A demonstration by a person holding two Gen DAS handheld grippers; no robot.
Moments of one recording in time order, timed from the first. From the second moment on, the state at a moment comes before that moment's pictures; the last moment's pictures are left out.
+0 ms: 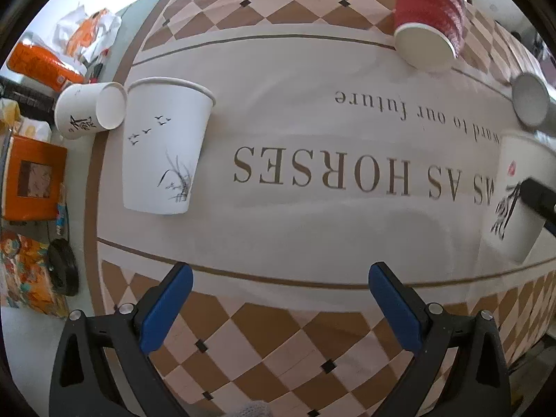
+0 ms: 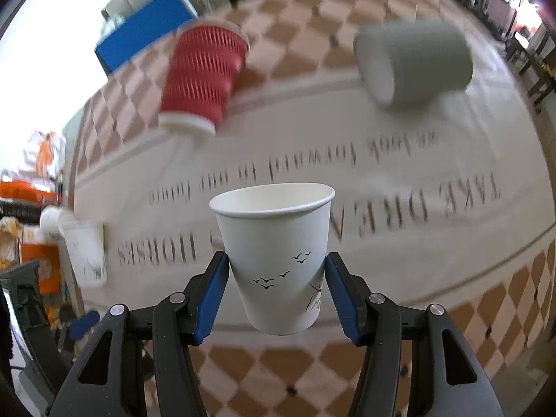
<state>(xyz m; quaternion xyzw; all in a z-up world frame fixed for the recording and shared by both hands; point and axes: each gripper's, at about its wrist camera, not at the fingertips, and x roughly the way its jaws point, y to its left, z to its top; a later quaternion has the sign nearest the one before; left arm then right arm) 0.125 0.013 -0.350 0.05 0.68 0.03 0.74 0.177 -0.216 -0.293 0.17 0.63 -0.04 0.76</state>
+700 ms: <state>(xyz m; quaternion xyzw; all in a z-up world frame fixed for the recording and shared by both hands) 0.128 0.001 -0.385 0.06 0.68 0.01 0.73 0.149 -0.187 -0.309 0.10 0.46 -0.07 0.88</state>
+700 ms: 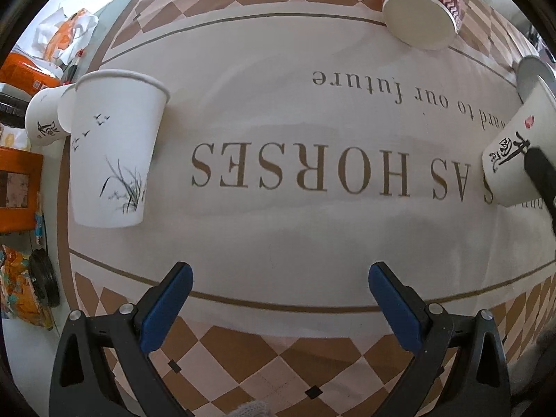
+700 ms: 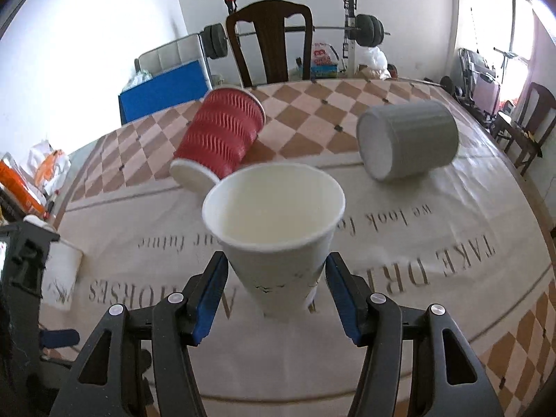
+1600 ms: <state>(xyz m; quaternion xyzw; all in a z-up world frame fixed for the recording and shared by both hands) 0.059 -0.022 -0.224 0.06 0.59 0.00 0.81 0.062 -0.227 -0.178 0.07 0.52 -0.13 0.84</state>
